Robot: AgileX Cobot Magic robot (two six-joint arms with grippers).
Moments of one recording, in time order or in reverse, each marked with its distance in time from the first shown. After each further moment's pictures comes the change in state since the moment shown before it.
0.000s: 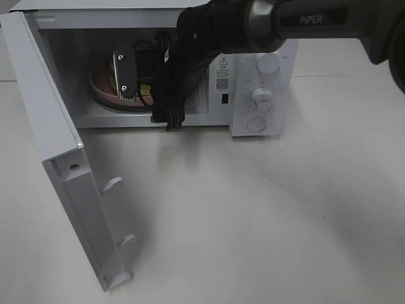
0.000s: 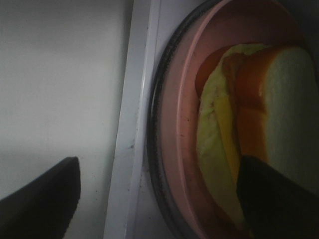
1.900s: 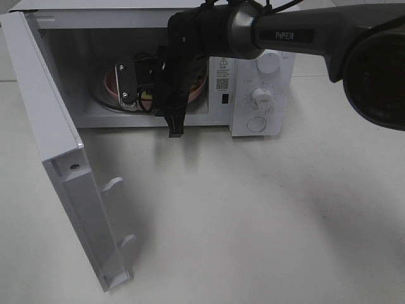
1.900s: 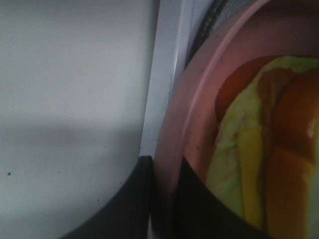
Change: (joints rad) left arm 0.000 0.000 0.000 0.003 0.000 0.000; right arm -0.014 0.111 -0.165 -0.031 0.199 0.041
